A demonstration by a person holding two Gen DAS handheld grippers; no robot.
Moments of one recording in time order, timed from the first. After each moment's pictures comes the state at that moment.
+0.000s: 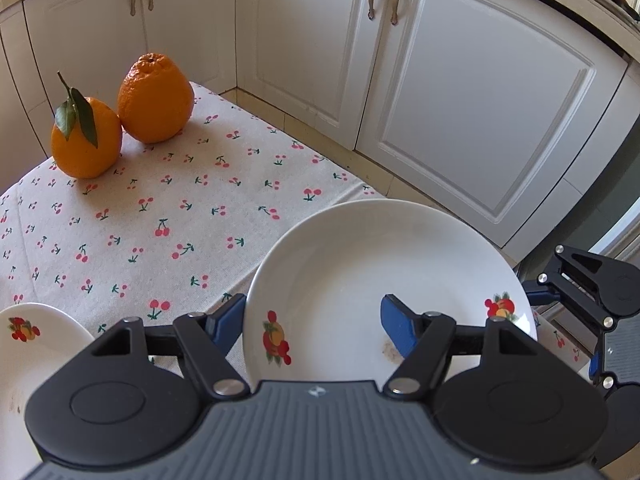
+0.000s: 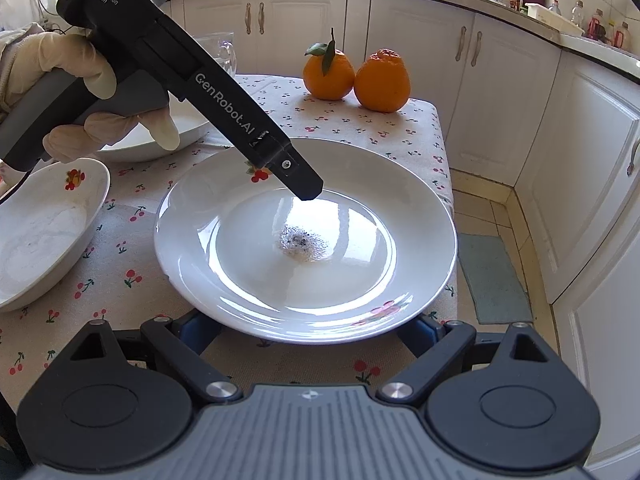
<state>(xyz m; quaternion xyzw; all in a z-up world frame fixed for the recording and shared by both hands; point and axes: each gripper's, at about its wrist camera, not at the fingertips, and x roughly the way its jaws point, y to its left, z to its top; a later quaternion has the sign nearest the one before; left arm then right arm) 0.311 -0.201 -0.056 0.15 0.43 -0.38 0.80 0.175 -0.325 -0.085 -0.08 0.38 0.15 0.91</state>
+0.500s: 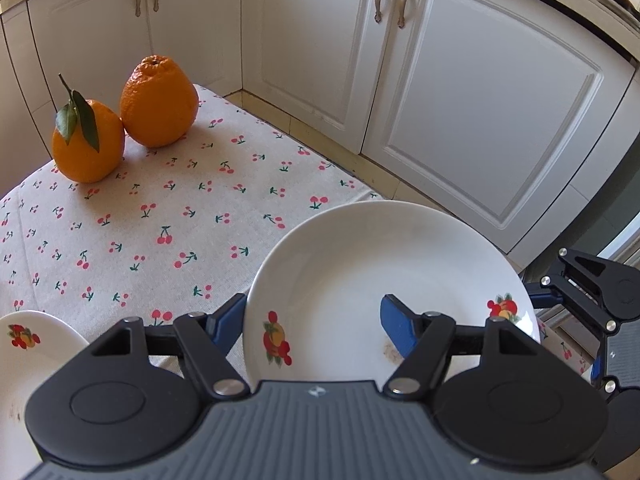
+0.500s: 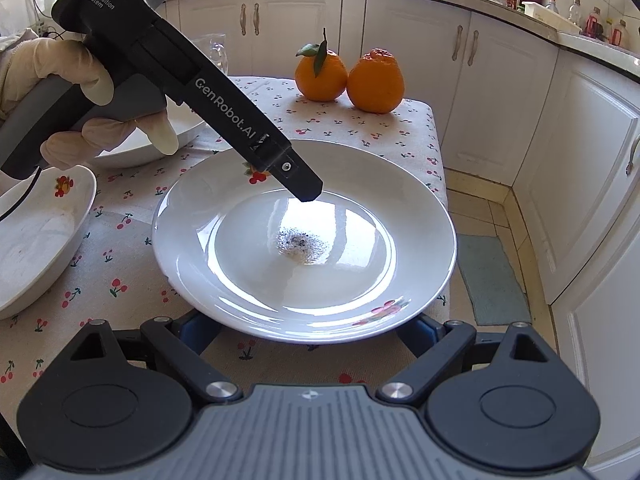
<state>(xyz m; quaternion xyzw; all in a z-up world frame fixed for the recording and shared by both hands) 0.315 -0.203 -0.055 0.15 0.43 -0.37 0.81 0.177 -0.329 -0.086 -0.07 0.38 0.14 0.91</state>
